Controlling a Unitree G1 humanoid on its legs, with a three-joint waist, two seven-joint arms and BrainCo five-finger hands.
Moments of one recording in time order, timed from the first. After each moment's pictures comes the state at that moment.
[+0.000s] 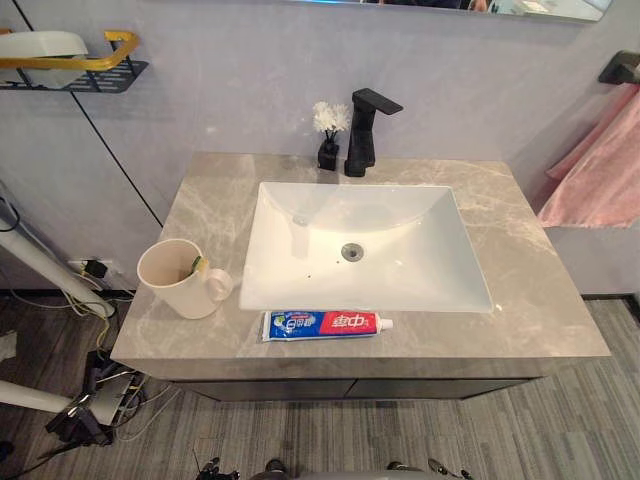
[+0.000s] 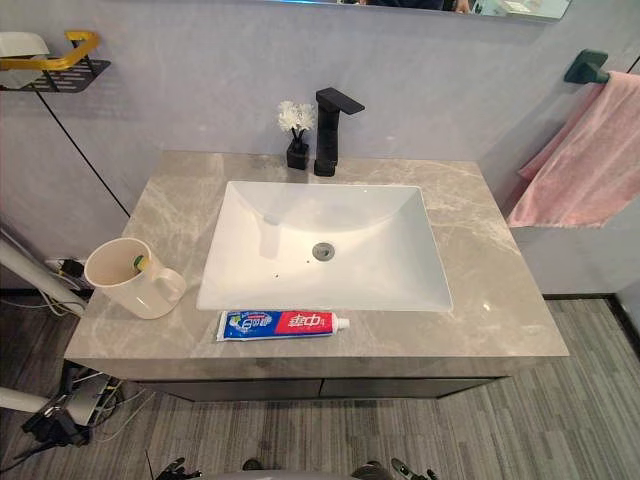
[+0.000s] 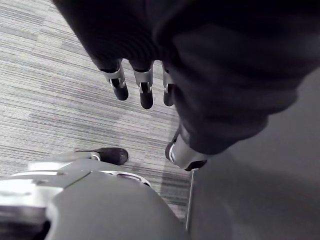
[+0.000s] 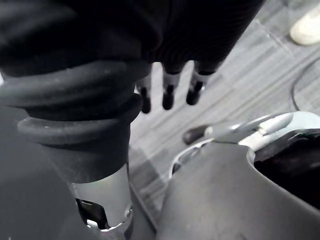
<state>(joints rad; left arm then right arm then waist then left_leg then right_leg) 0.18 0.14 0.12 1.13 -0.12 -0.11 0.04 0.16 -0.01 -0.41 1.12 0.21 -0.07 -0.02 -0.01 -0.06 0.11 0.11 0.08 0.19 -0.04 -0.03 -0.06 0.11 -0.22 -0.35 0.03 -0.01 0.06</state>
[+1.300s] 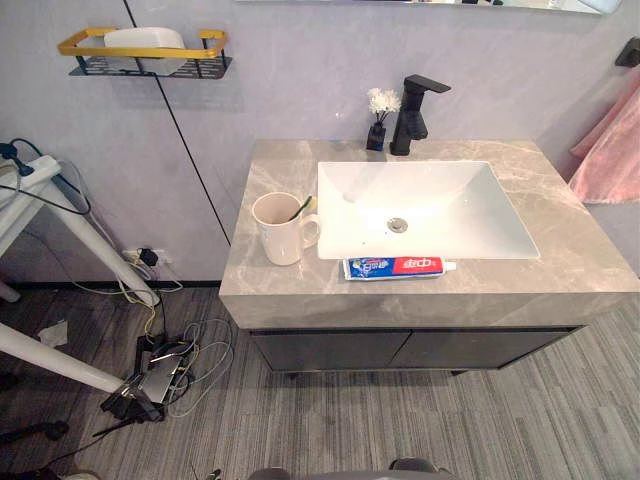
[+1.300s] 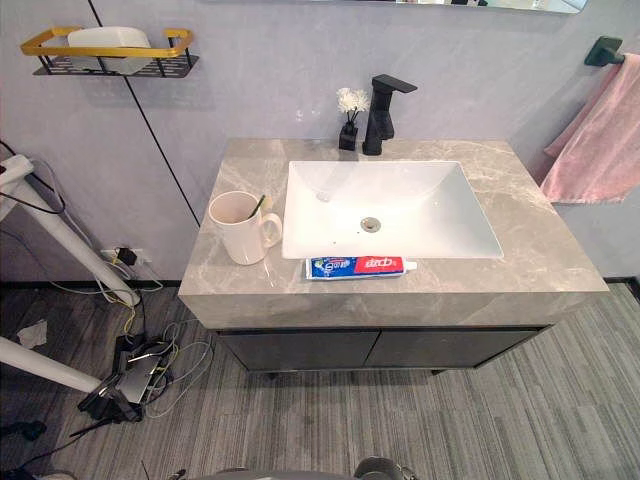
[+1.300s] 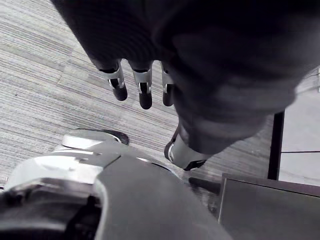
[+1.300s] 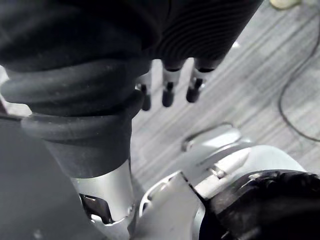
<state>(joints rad) 0.21 0.10 0.17 1.11 -0.14 -0.11 0.04 0.20 -0.03 -0.41 1.12 0.27 -0.08 -0.02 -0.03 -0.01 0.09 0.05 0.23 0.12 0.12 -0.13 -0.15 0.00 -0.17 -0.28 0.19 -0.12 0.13</state>
